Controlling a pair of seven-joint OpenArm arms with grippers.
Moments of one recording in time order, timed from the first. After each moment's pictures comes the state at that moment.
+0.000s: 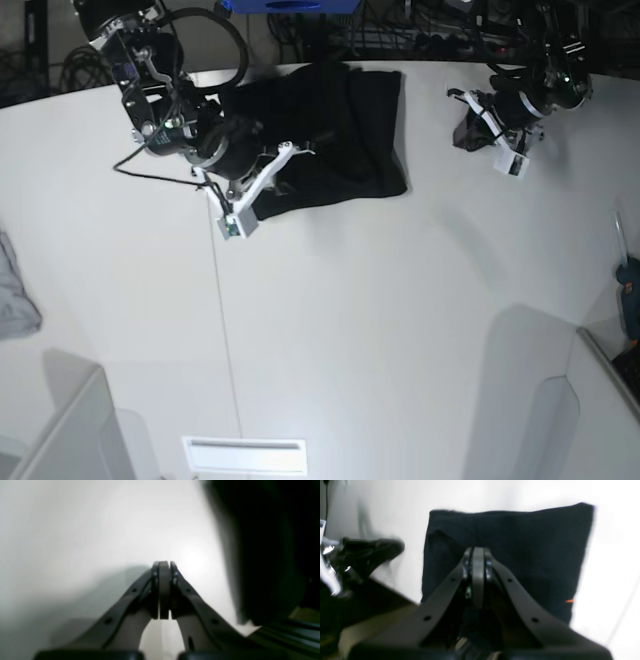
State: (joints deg) left arm 25.1 -14.7 -20.9 98.3 -34.9 -39.2 49.4; right arm -7.5 17.4 -24.7 115.2 36.3 -17.1 -56.2
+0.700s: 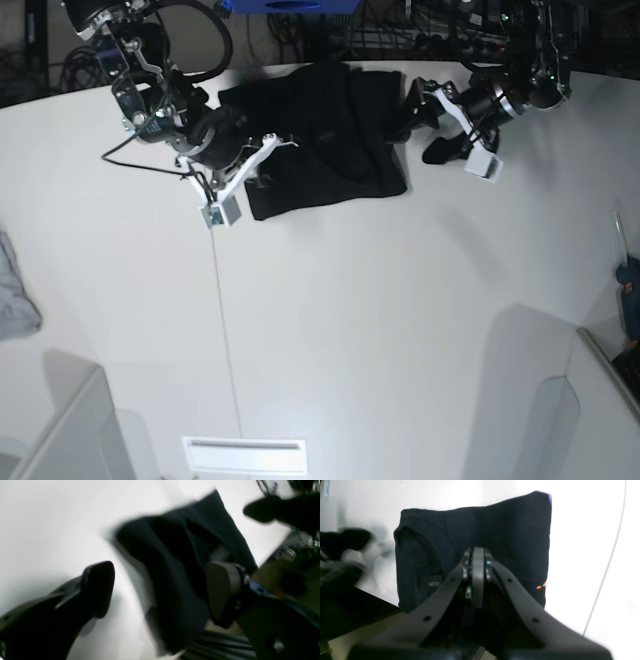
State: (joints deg) left arm 25.2 -14.3 -12.2 98.4 -51.7 -39.2 49.5; right arm -10.3 20.4 -24.5 114.9 36.6 -17.2 -52.6
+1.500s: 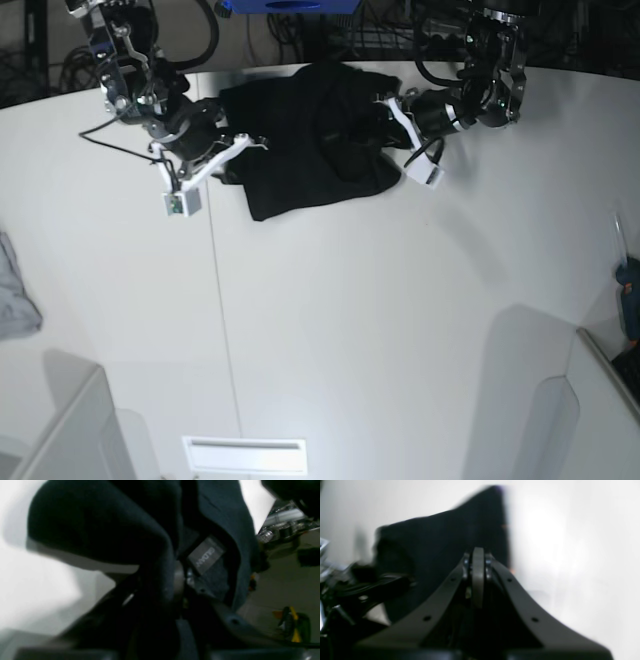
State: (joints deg) left arm 16.1 -13.7 2.0 85.2 -49.6 -34.2 48.3; right arm -17.6 20.5 -15.9 114.8 36.6 -17.2 -46.0
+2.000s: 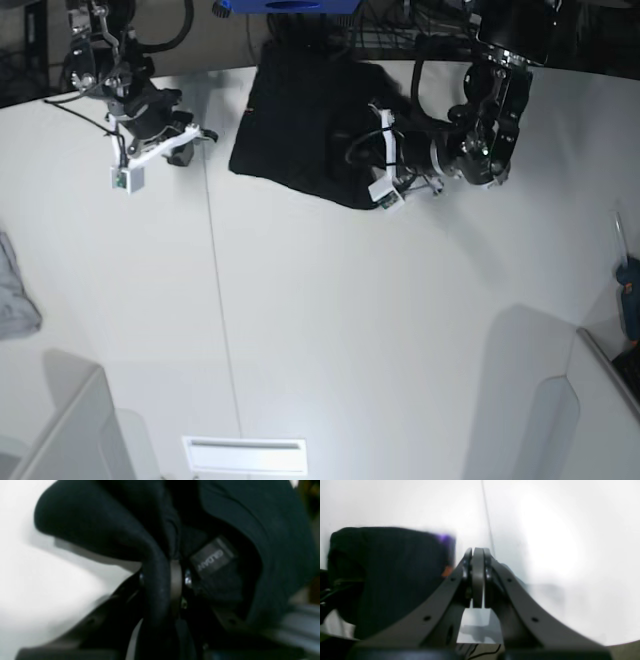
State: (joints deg) left arm 4.0 -19.1 14.2 92.4 -33.5 -34.2 62.9; right arm -26.9 19.2 -2.5 114.8 36.9 -17.1 -44.5
